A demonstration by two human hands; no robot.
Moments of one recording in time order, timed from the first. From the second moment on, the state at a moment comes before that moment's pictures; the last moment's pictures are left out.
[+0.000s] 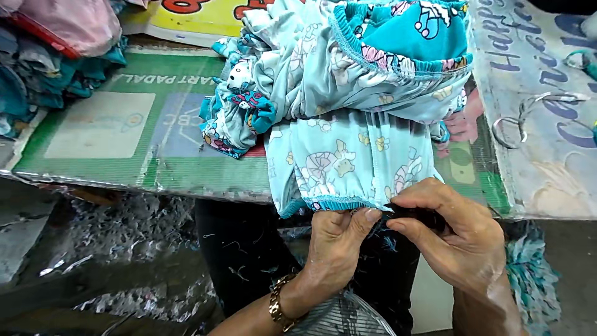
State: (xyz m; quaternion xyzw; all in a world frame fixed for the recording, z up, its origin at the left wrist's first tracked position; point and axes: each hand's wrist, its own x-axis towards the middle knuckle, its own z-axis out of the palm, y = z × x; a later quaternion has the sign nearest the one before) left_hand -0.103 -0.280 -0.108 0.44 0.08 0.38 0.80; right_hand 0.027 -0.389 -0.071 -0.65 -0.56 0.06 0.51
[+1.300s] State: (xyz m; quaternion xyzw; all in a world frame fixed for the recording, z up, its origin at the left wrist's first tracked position) left_hand -0.111 -0.278 -0.118 0.51 0.08 0.40 0.76; right_hand 0.027 -0.383 -0.064 -0.66 -0.53 0.13 0.52
